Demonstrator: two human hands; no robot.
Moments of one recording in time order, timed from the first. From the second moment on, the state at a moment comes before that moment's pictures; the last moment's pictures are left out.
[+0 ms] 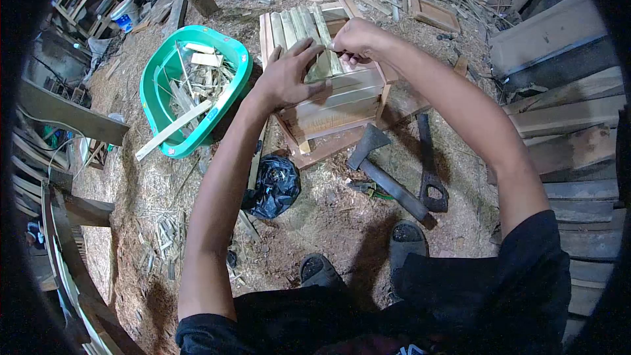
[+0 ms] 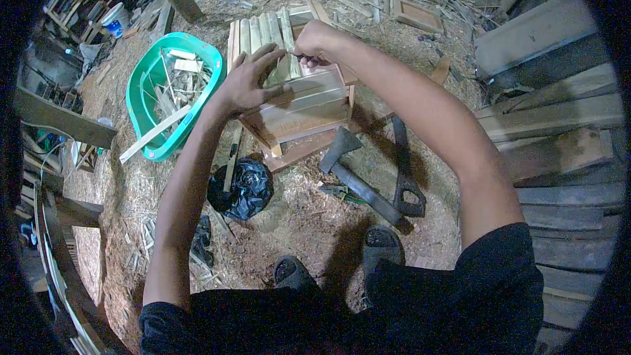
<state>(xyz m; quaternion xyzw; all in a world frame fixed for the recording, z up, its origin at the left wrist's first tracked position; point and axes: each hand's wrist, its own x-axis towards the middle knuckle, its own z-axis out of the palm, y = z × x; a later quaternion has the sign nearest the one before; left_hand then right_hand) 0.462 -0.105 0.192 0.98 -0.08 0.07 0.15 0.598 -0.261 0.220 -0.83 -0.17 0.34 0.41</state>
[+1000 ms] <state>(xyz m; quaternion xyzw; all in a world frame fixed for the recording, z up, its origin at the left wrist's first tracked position) 0.460 -0.115 0.196 0.98 -0.09 0.10 0.16 0.616 -0.258 0.196 -0.85 -0.29 0.26 0.34</state>
